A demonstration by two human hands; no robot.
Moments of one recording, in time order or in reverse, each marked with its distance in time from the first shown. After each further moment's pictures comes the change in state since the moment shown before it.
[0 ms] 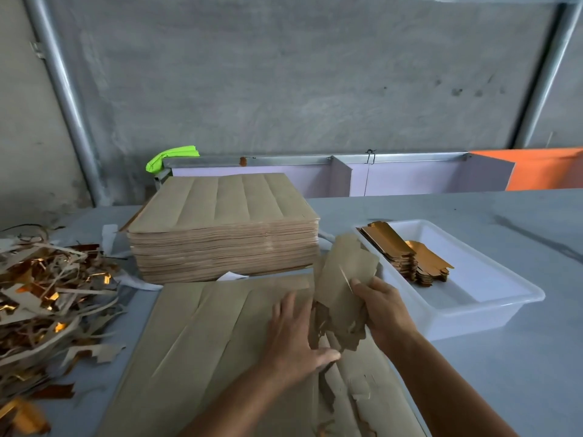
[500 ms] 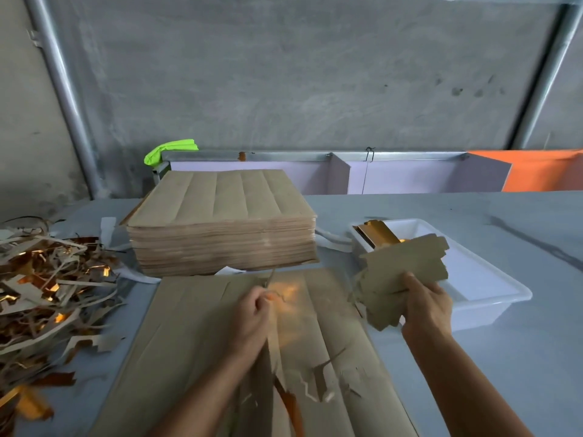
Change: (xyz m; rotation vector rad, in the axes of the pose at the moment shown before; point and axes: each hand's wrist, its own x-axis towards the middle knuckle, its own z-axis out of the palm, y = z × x) left_hand 0.002 -0.021 -0.031 -0.579 0.390 -0.296; right_hand -0.002 -0.017 -0.036 0.255 0.487 -0.109
